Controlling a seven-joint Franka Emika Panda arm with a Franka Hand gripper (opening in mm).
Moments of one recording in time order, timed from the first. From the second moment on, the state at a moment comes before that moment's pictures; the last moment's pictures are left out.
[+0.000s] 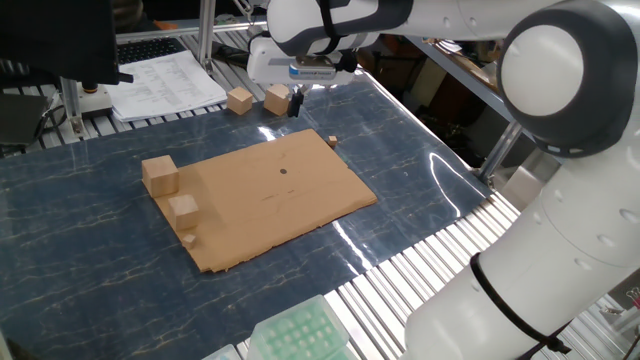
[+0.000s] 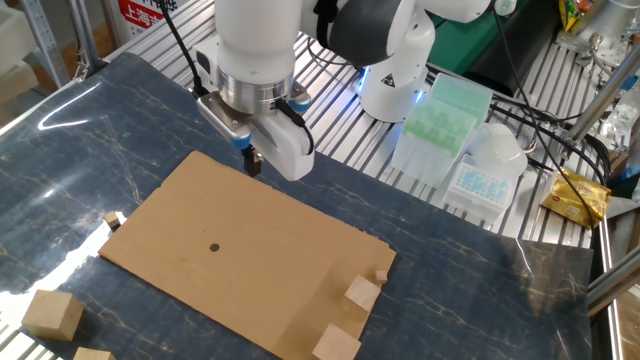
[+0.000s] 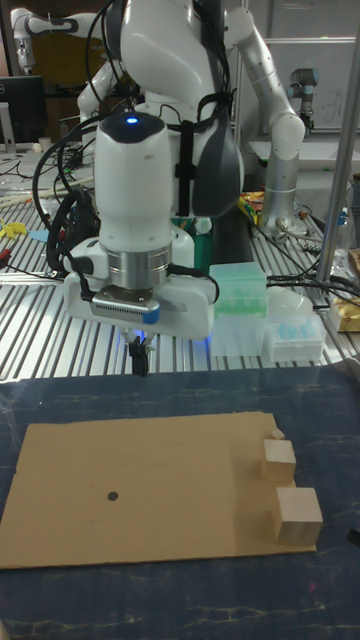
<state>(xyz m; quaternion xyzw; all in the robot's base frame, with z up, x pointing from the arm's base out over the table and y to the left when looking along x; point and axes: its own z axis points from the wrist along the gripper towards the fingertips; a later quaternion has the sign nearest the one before) 0.537 -0.044 0.288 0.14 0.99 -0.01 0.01</state>
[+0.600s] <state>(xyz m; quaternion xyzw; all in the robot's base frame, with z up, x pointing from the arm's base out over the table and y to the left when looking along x) 0.537 -0.049 0.287 0.13 0.99 -0.01 0.01</state>
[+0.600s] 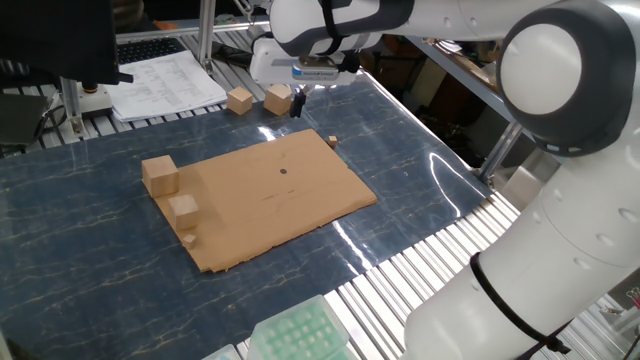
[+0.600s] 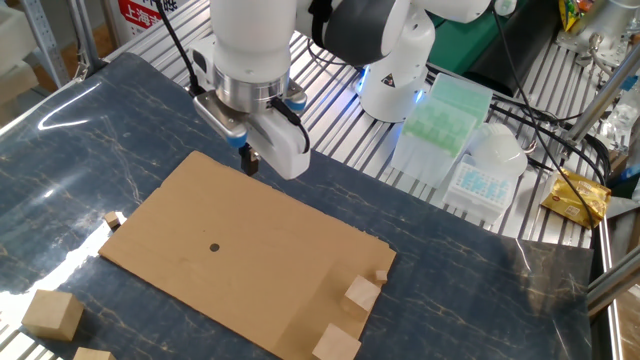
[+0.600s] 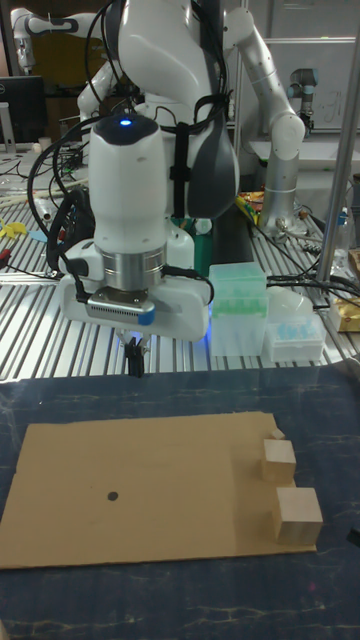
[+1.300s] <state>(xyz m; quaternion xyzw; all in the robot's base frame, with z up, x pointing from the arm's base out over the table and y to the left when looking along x) 0.537 -0.049 0.287 0.21 0.98 -0.01 0.00</state>
